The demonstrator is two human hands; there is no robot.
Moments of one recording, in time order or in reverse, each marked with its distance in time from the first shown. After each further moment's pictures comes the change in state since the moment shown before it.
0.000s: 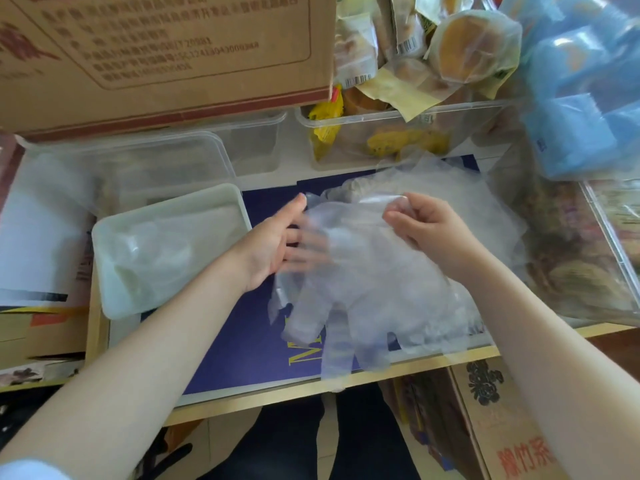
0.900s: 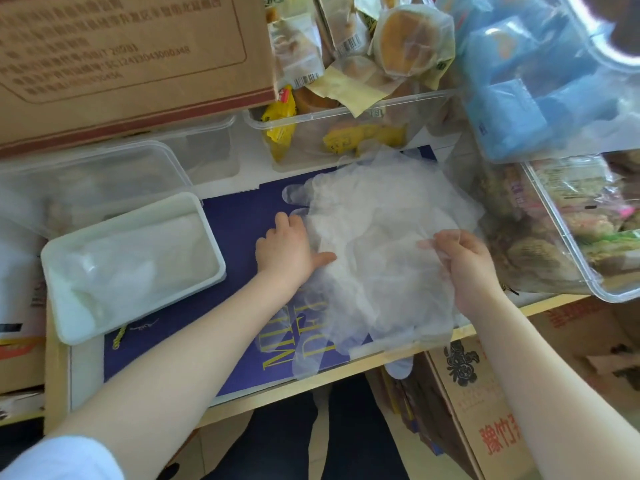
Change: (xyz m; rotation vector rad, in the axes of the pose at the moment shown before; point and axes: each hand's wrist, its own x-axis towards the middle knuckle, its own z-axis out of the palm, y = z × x) left_hand 0.045 -0.027 0.064 1.429 0.440 0.153; right_hand -0.054 0.068 -0.050 0.308 0.564 0.356
